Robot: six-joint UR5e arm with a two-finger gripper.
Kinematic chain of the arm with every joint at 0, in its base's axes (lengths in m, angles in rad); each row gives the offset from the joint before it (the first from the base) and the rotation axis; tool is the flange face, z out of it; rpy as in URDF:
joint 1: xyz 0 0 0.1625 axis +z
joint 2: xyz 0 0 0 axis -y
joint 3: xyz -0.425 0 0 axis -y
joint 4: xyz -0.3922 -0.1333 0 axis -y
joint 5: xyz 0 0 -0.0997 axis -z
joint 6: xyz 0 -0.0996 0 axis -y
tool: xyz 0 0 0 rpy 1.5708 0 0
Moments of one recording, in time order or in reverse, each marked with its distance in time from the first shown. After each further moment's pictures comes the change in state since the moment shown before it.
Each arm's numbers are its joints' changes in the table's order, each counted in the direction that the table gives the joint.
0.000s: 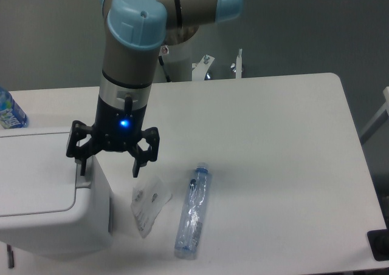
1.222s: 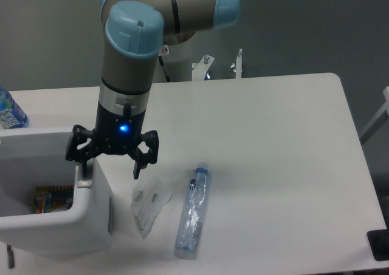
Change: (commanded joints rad) arm -0.008 -0.009 -0.011 0.006 0.021 0.002
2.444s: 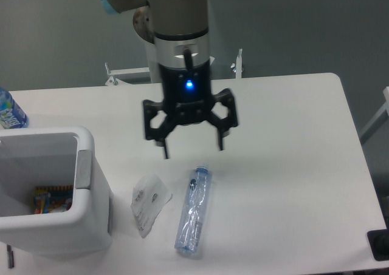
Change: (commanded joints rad) arm 0.207 0.092 0.039 -0.021 0.357 0.291
